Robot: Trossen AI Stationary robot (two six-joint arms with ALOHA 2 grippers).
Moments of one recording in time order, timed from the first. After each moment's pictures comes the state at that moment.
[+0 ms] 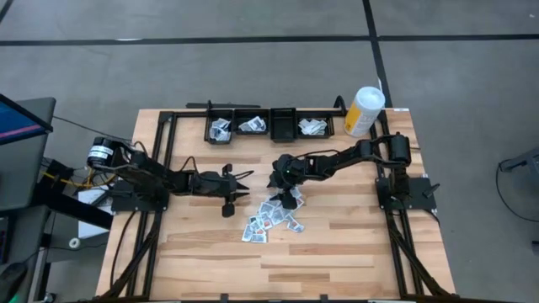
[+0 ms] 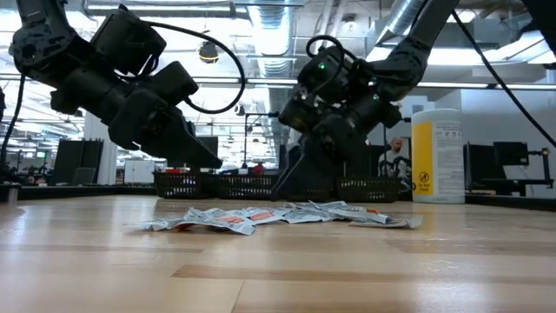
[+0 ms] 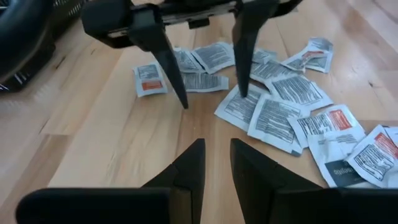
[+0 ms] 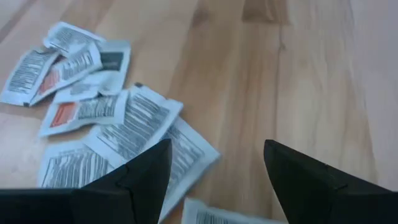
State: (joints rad) left arm -0.10 1.37 0.32 0.73 -0.16 0.02; right arm -0.09 1.96 0.96 0.23 -0.31 -0.16
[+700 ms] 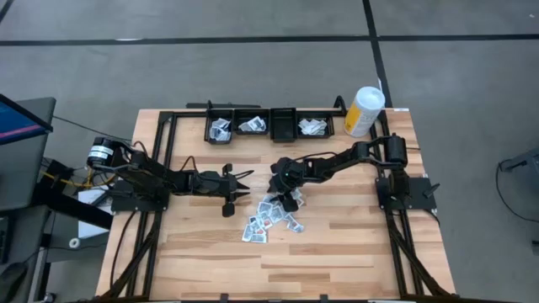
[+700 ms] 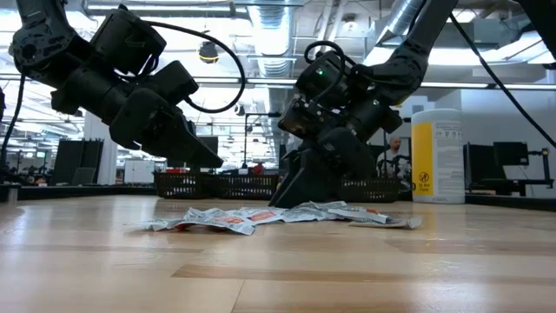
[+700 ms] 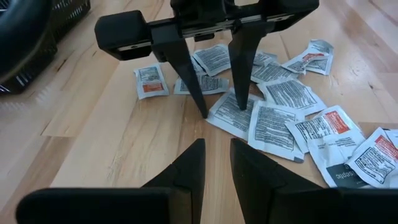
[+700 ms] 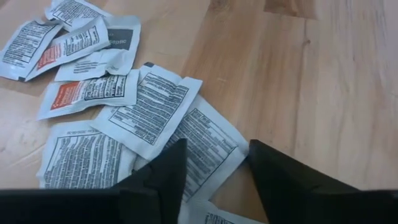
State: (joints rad) left arm -0.10 1.37 0.32 0.73 -0.16 0.02; right arm -0.07 2.00 0.96 0.23 -0.31 -0.25
